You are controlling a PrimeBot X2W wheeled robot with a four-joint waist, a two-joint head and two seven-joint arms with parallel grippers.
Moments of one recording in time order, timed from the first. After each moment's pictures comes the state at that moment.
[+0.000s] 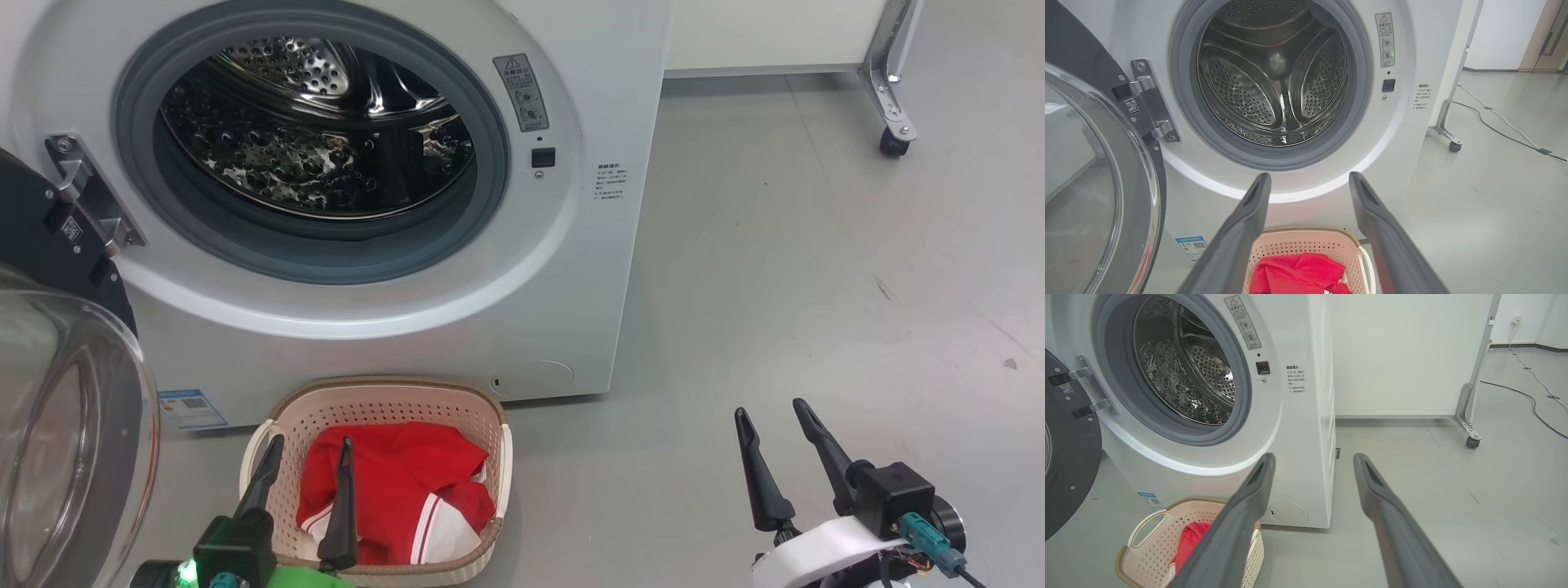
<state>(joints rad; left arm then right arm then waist) 0.13 0.05 -0.22 -0.01 -0.25 0.11 -0.14 0.07 -0.04 0.18 0.19 0.25 0.05 -0.26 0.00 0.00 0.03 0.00</state>
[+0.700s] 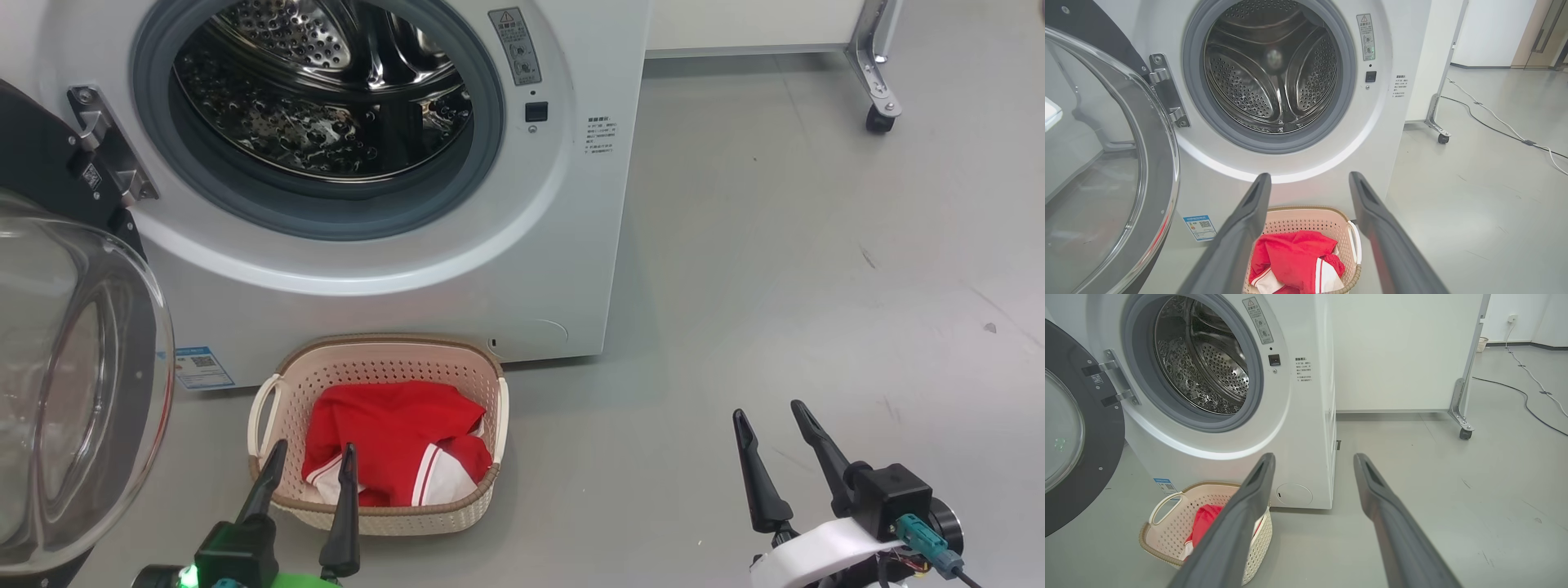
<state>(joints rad) 0.15 0.05 -0.23 -0.04 -0.25 0.11 -0.12 0.07 -0.04 0.19 0.19 0.25 0.04 -0.26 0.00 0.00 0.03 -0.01</state>
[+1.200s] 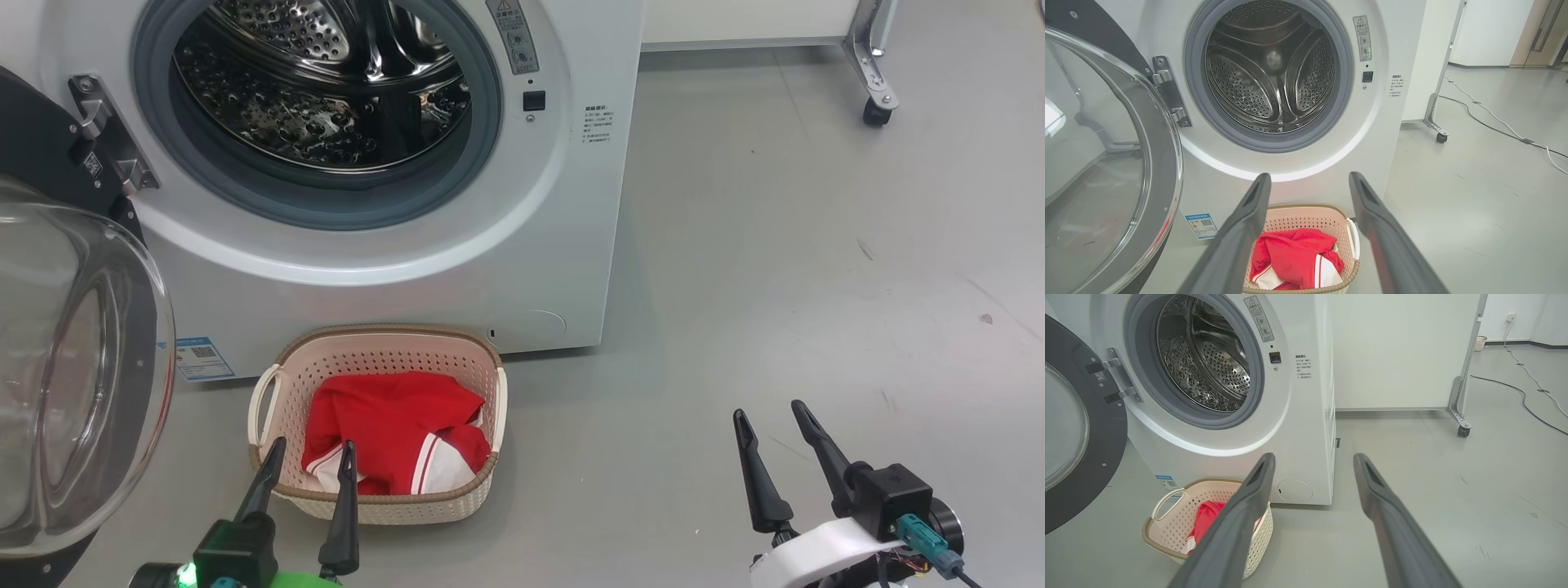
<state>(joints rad) 0.15 0.06 -0.23 -0.06 -0.24 0.11 -0.11 0.07 -0.04 0.19 0.19 0.25 0.04 -0.26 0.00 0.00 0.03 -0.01</state>
